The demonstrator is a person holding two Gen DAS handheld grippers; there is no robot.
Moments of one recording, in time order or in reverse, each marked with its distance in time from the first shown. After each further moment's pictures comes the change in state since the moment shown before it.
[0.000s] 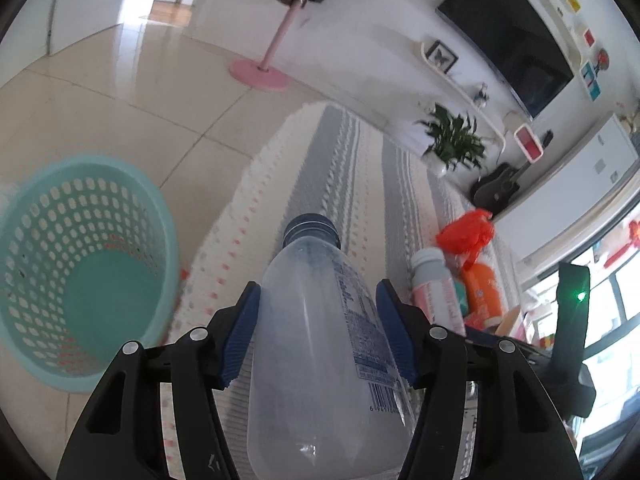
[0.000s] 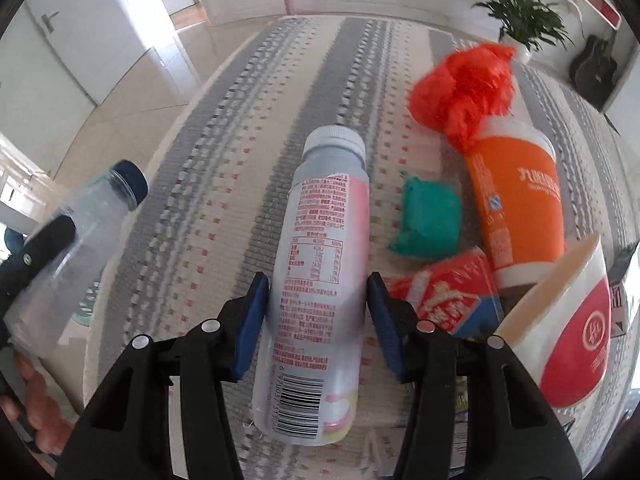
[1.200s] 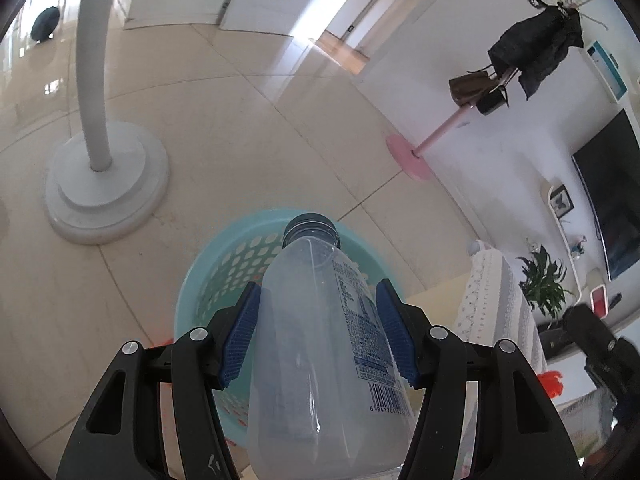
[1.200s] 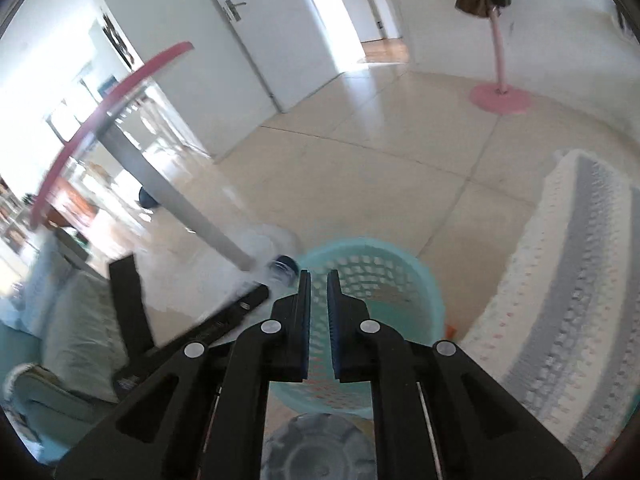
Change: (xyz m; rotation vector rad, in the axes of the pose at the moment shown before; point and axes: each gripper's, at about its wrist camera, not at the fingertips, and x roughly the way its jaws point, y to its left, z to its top) left arm -0.090 0.201 0.029 -0.442 -0.217 0.292; right arm -0.043 0.260 0.064 -0.325 -0.150 0.567
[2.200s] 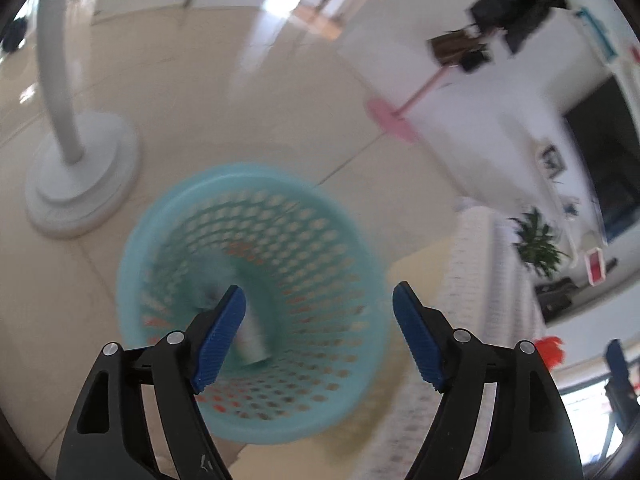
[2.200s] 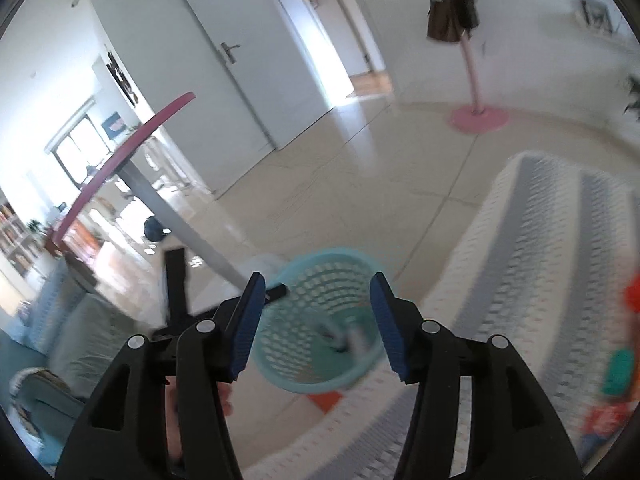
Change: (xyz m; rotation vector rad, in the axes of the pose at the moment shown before) left arm 0.010 -0.047 -0.019 0.098 0.089 -0.066; right arm -0.112 -0.034 -0.044 0.016 -0.171 -0.056
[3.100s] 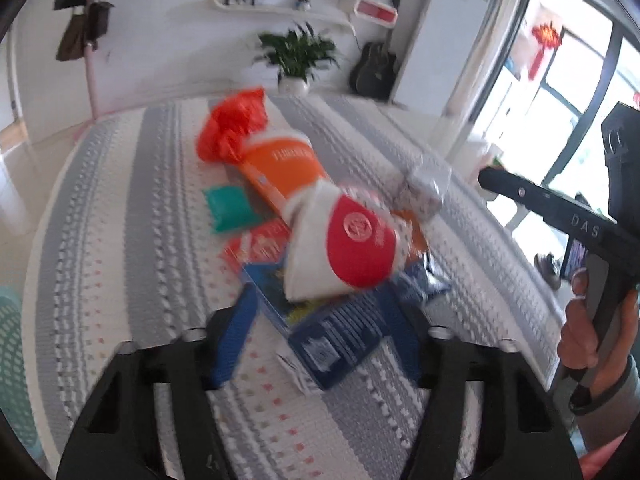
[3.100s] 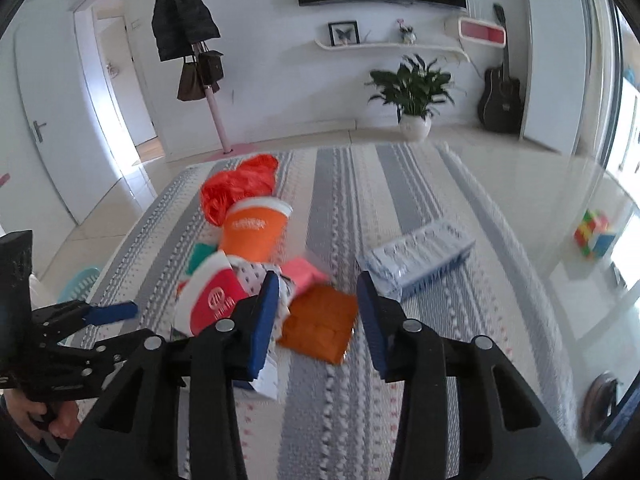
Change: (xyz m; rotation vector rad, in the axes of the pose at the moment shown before) left arm 0.022 -0.315 -0.289 1.001 0.297 -0.404; right arm -0.271 -0.230 -0.190 0.302 -0.194 -0.692
